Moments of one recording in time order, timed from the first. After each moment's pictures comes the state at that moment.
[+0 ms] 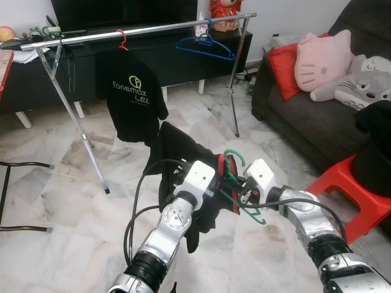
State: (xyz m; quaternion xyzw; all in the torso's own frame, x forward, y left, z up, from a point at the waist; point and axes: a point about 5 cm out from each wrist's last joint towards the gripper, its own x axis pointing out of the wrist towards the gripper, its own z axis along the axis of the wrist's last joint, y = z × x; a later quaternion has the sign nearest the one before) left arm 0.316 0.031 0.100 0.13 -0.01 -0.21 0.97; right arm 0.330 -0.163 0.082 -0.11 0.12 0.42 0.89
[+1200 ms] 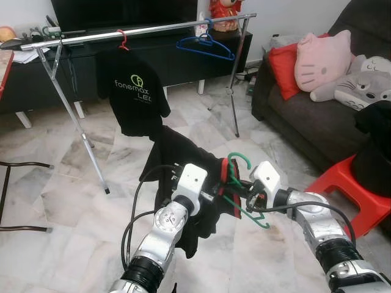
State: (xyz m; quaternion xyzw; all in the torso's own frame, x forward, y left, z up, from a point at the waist) left arm 0.311 0.038 0.093 0.02 0.01 -0.25 0.97; right arm 0.323 -0.168 0.085 -0.09 0.12 0.45 0.88
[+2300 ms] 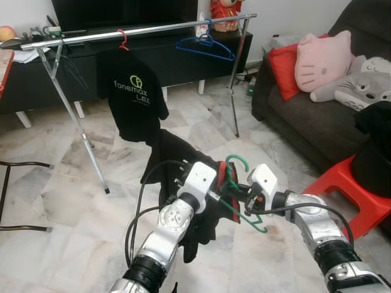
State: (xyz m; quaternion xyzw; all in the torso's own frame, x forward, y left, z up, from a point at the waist) left arm 0.312 0.028 0.099 0.10 0.00 -0.25 0.96; right arm 0.317 -0.160 0.076 -0.08 0.14 0.47 0.87
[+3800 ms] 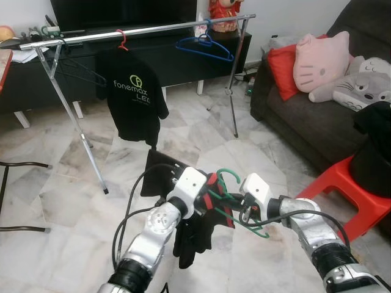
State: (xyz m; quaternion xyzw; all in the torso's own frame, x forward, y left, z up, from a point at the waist) left arm 0.301 0.058 0.093 0.11 0.01 -0.33 0.94; right arm 0.312 -0.163 0.068 -0.14 0.16 0.48 0.85
